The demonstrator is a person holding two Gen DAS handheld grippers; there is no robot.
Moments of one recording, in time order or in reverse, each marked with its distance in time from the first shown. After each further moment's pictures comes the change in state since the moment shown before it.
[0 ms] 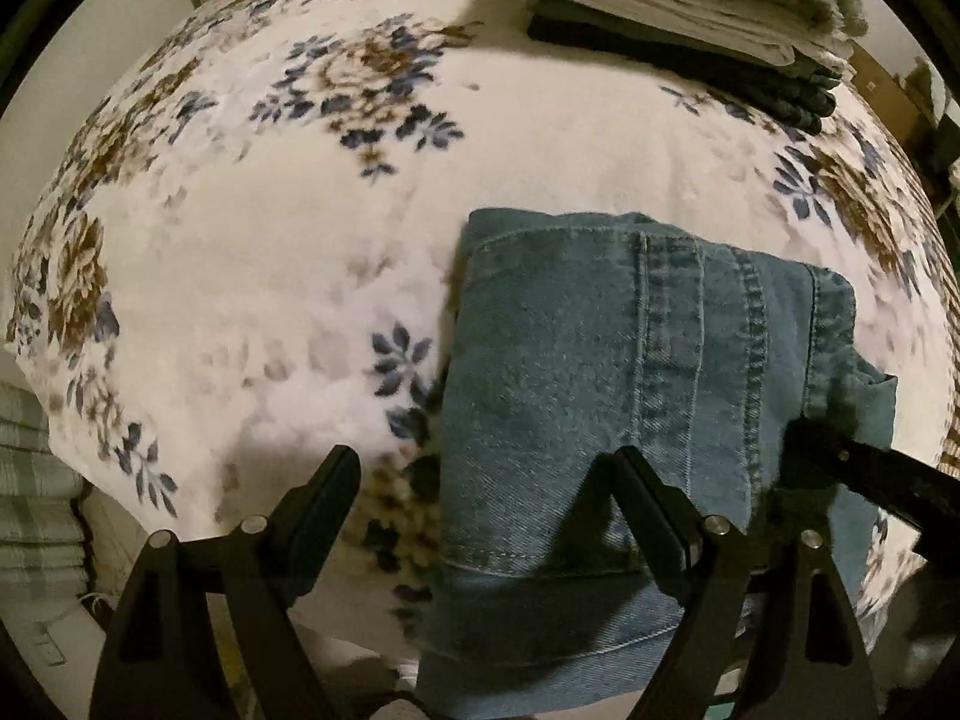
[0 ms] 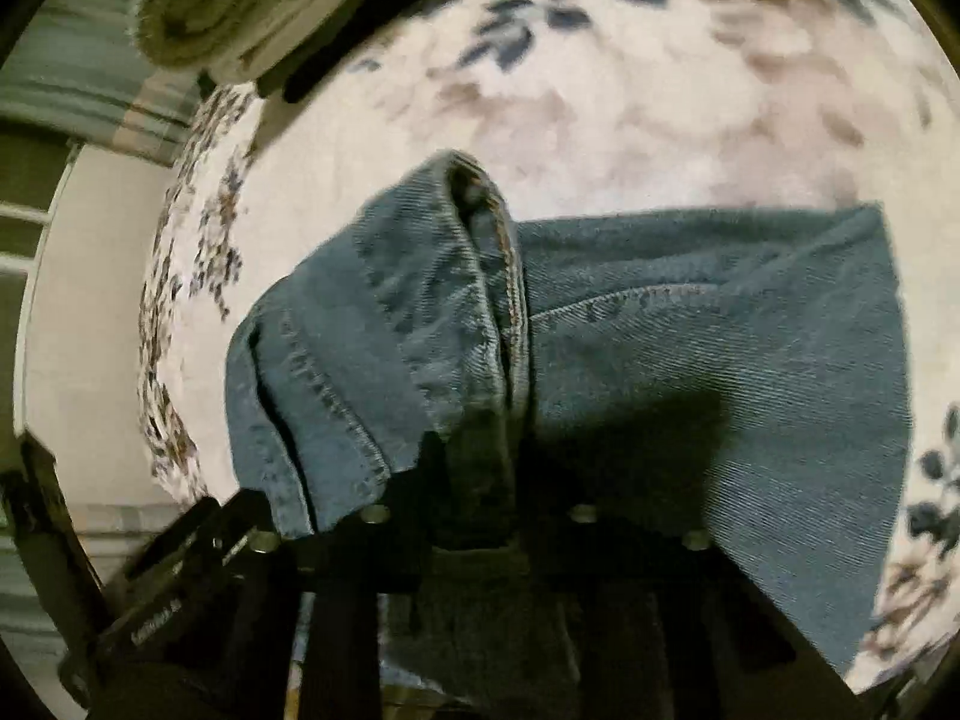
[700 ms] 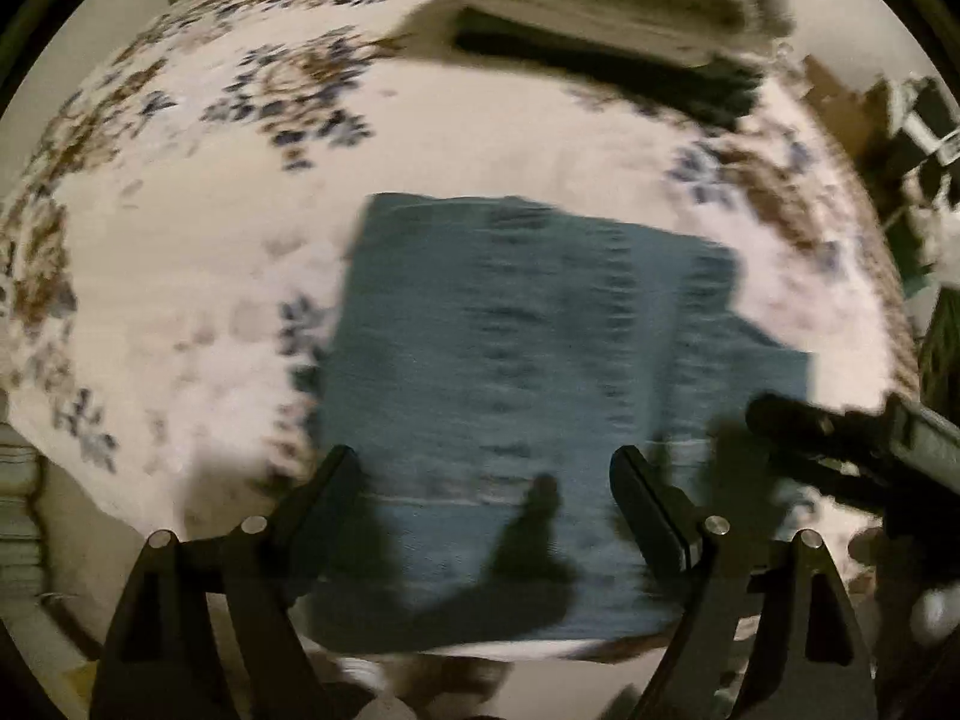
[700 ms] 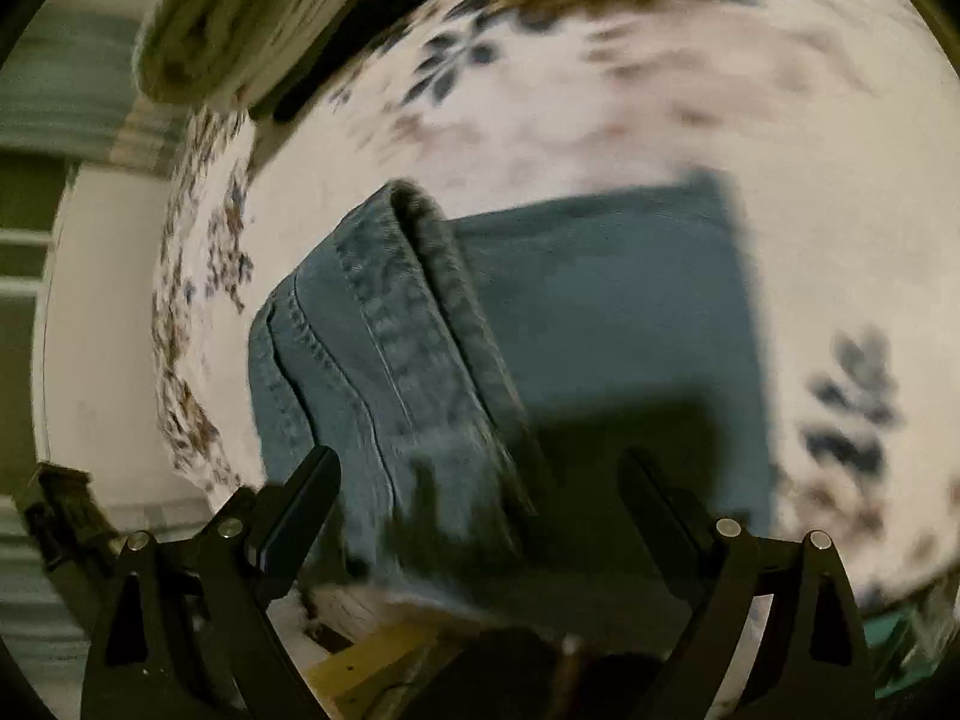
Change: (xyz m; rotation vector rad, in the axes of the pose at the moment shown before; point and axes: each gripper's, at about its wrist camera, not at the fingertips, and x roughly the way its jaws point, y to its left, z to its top) left arm -0.021 -0.029 -0.022 -0.005 -0.026 -0.119; right arm -0.053 -0.030 -0.009 0.070 0.070 0.013
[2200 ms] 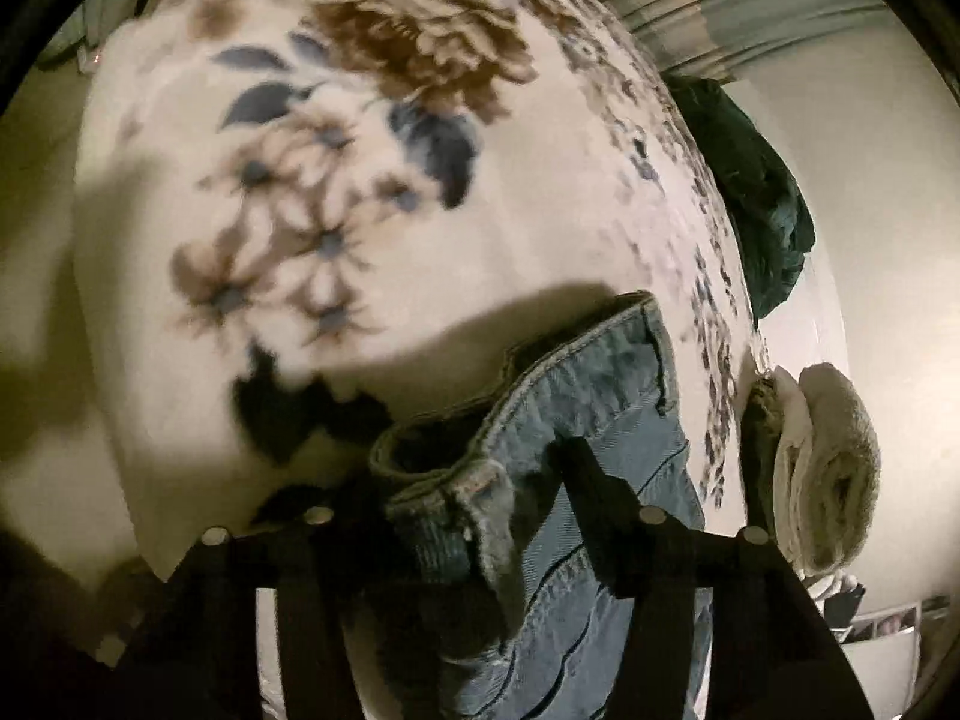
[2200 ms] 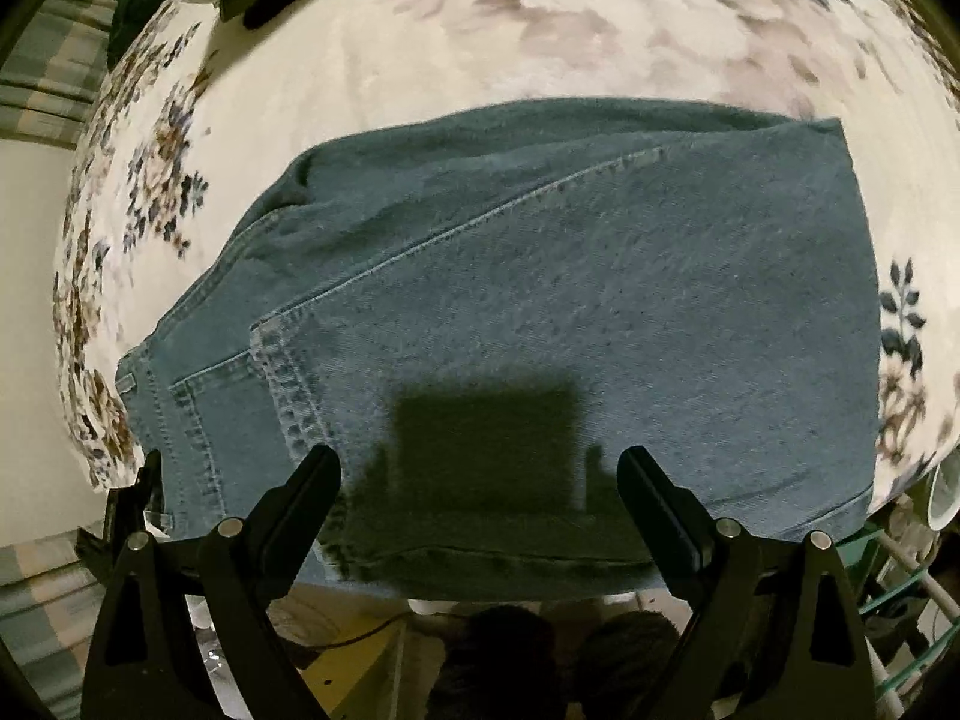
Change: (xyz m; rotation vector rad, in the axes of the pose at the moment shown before) left arm 0.050 0.303 -0.056 -0.978 -0.361 -0.315; right arm 0.062 0.113 -0.035 0.053 0.056 -0.276
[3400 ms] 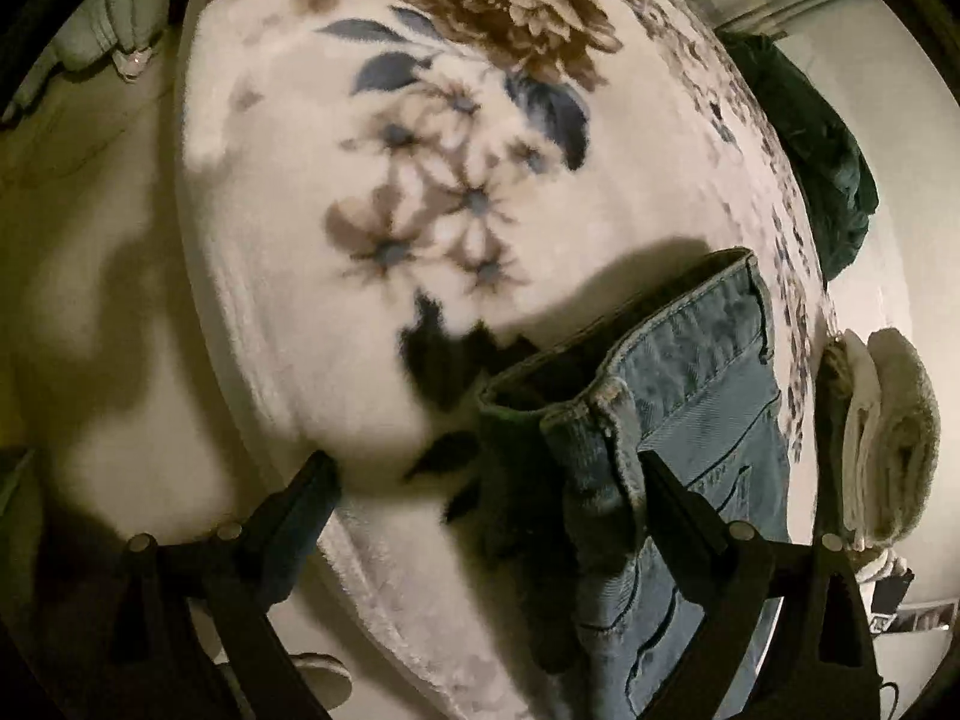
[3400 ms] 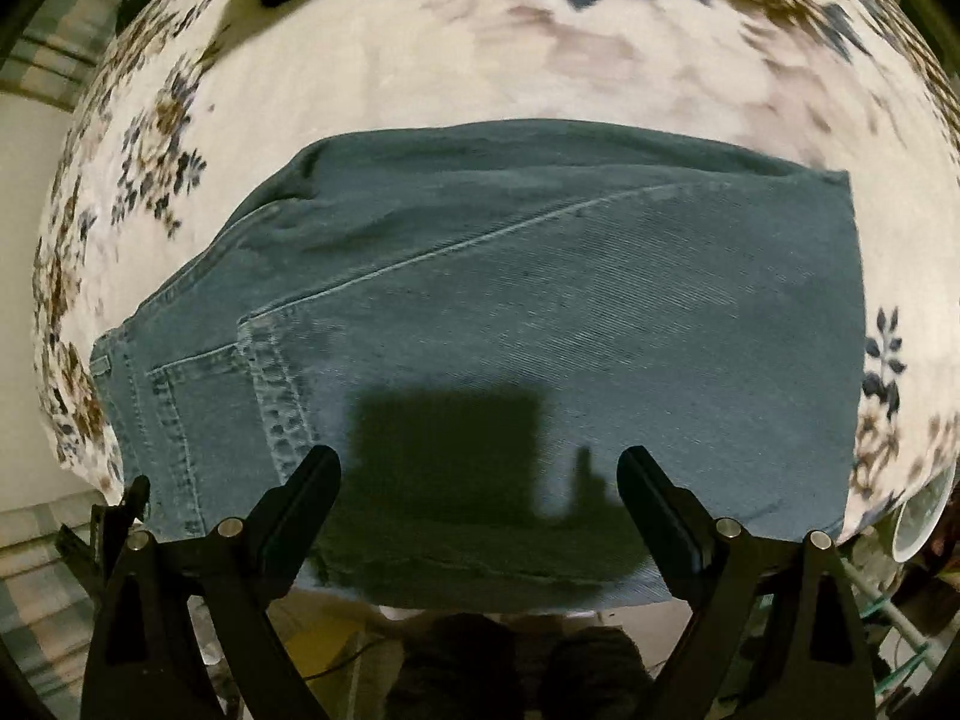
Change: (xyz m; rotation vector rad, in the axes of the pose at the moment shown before) left arm -0.021 0.032 -0.011 0.018 0.098 0.192; right arm 0.004 0.017 0.006 -0.084 0.005 -0.084
